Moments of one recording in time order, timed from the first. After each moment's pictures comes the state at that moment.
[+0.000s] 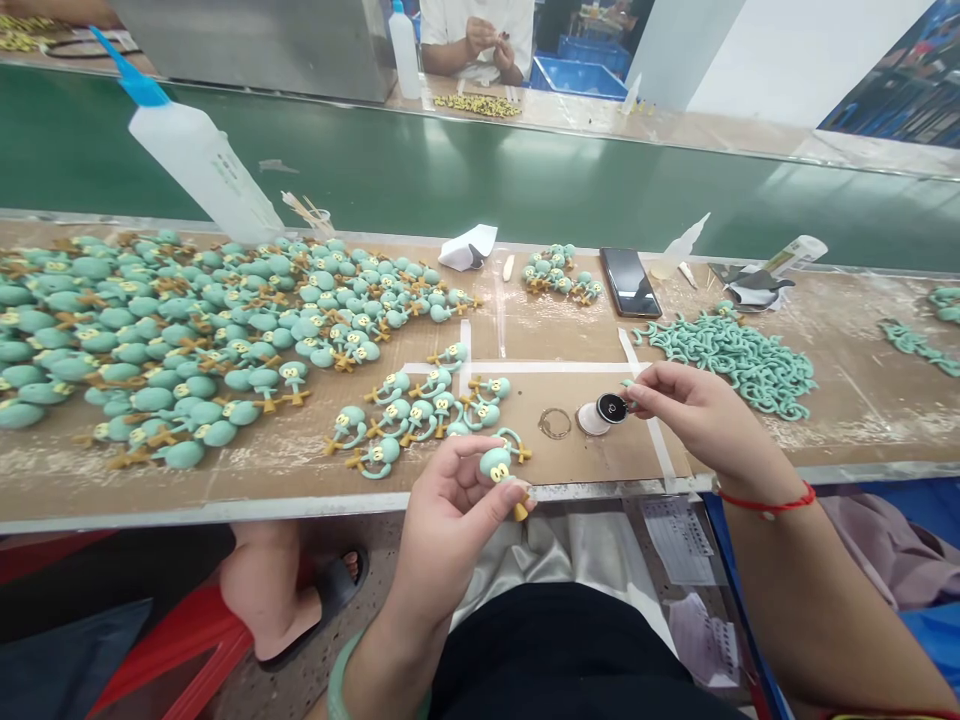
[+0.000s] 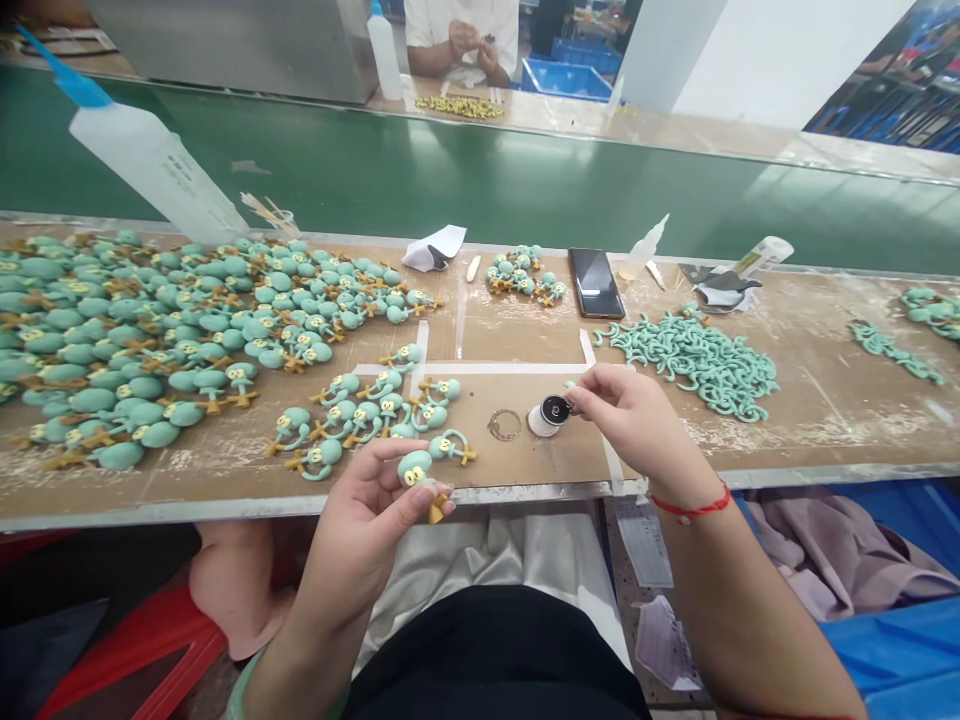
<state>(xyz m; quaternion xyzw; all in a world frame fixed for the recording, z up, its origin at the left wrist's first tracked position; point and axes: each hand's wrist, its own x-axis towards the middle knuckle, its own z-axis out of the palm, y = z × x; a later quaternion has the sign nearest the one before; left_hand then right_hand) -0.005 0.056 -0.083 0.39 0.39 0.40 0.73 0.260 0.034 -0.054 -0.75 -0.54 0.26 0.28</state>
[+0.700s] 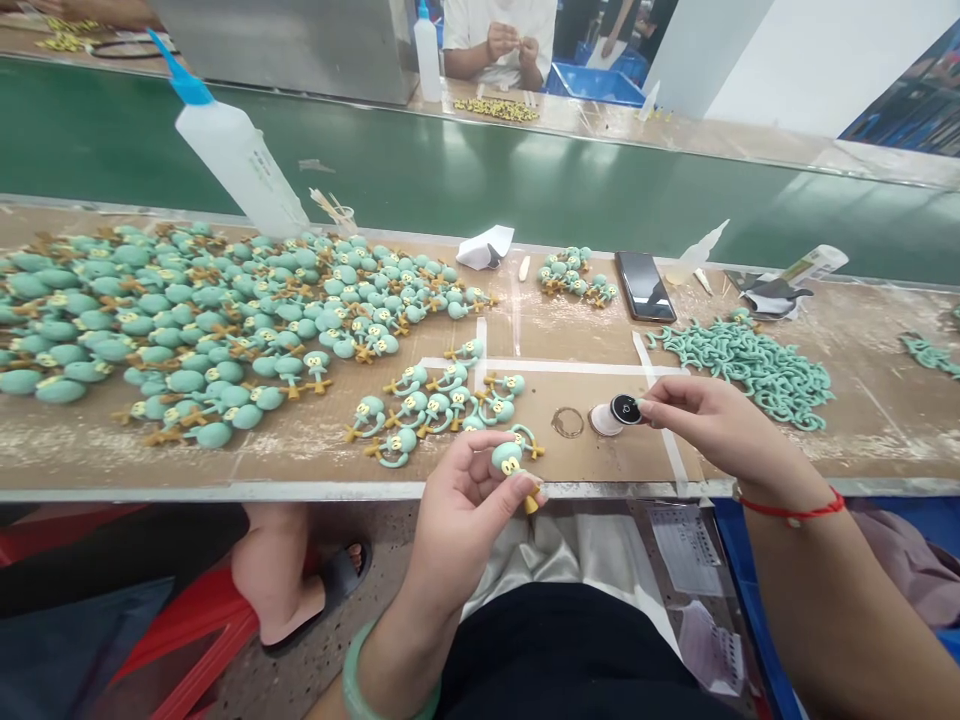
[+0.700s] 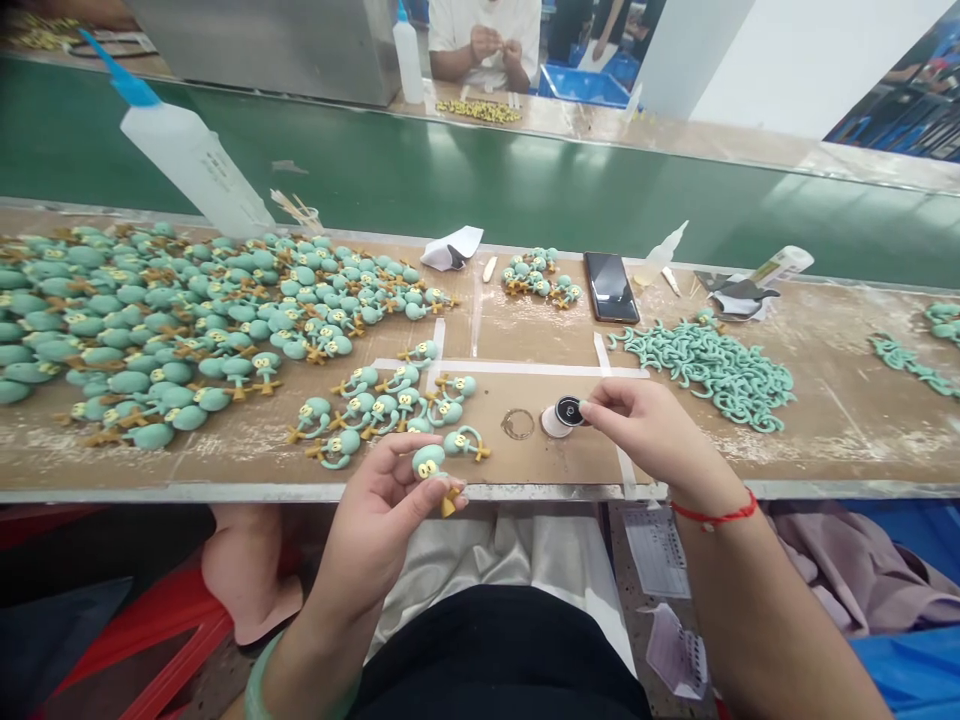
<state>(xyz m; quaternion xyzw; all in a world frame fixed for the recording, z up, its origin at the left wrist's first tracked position) -0.010 0.053 -0.088 0.40 0.36 0.41 0.73 0.262 0.031 -0.050 -0.75 -0.56 0.28 0.19</state>
